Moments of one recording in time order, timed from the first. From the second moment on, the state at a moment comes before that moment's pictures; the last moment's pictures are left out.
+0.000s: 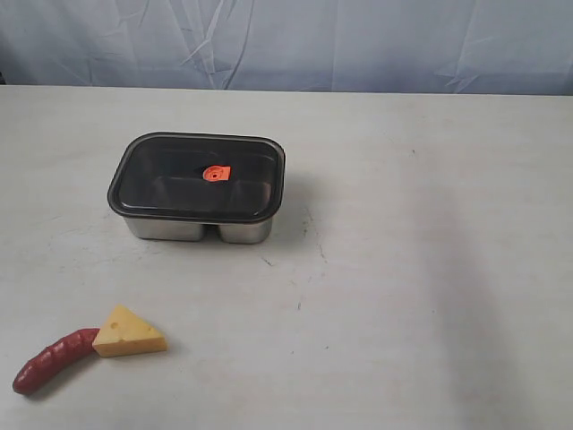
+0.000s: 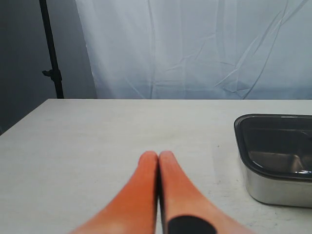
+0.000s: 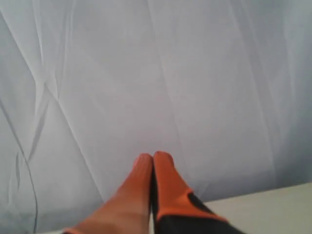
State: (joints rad) left arm 0.08 0.01 0.00 -0.02 0.17 0.03; right arm 0.08 1.14 -0.95 -1.10 -0.04 1.33
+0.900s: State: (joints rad) left arm 0.08 0.01 0.00 -0.02 0.17 0.03; right arm 0.29 2.05 -1.26 -1.60 -0.94 2.00
